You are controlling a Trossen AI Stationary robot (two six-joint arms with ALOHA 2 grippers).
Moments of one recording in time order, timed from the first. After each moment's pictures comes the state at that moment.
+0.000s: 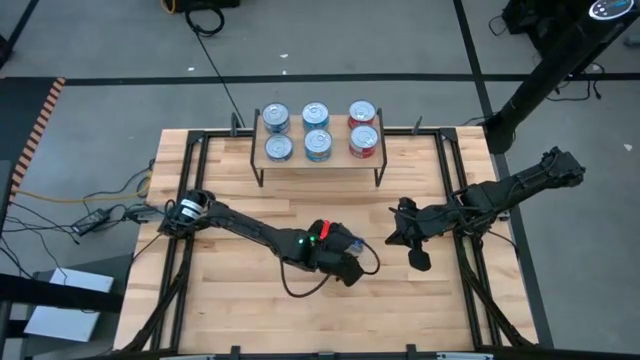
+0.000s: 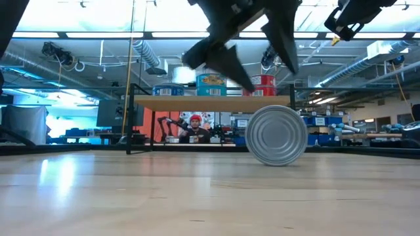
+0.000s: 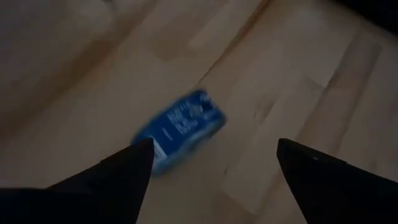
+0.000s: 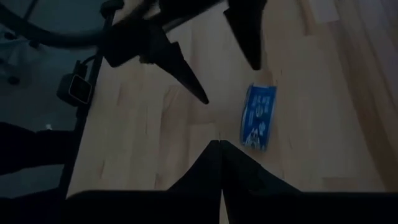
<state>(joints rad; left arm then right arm) -0.32 2.09 1.75 -0.62 -0.52 -0.85 0.36 1.03 0.88 -0.63 0.09 0.40</state>
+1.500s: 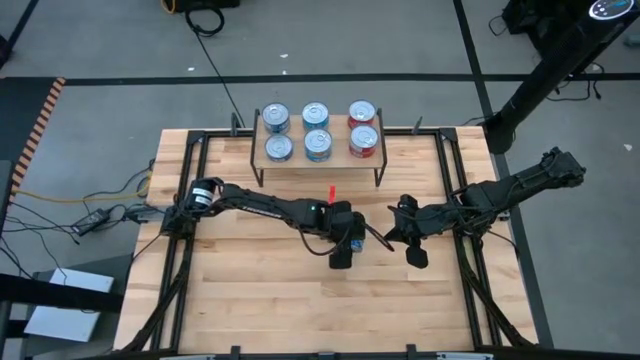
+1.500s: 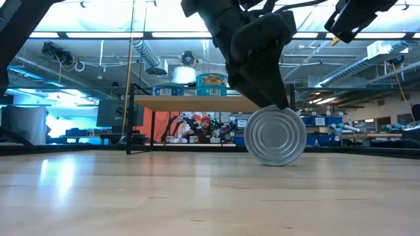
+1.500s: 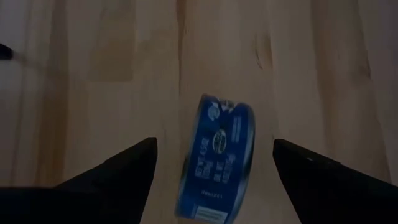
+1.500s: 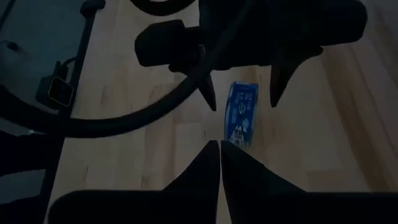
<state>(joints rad) -0.12 2.14 1.77 -0.62 -0.09 -0.05 0.35 1.03 0.88 -0.65 0.14 0.41</state>
